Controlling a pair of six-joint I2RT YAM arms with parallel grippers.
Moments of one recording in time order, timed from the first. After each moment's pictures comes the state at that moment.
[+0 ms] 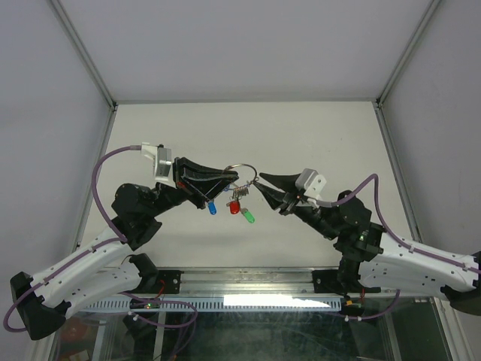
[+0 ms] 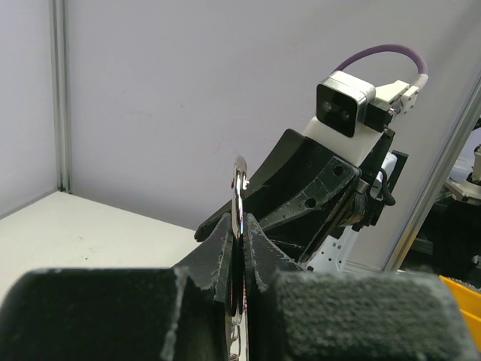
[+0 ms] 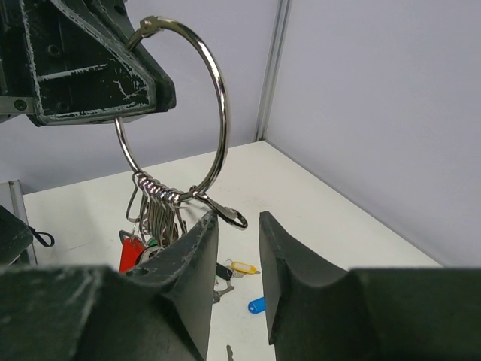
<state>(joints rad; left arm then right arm) -0.83 0.78 0.69 0.62 0.39 -0.44 1.21 0.73 0.68 0.31 0.21 -0.21</state>
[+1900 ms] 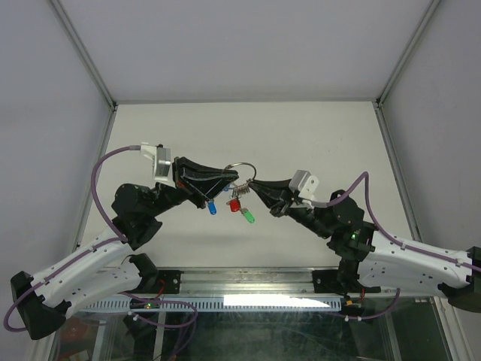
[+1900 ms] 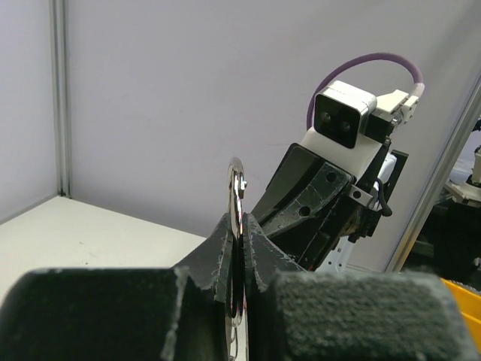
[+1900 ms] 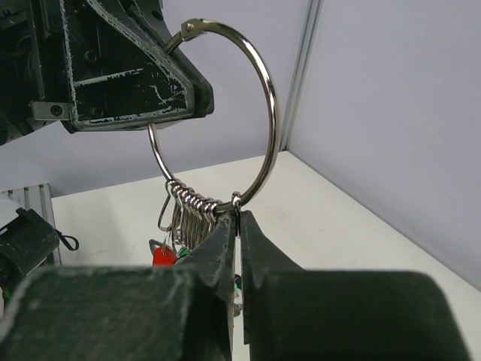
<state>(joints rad) -0.83 0.79 0.69 0.64 0.39 -0.44 1.21 0.78 0.67 0.40 0.15 -0.18</state>
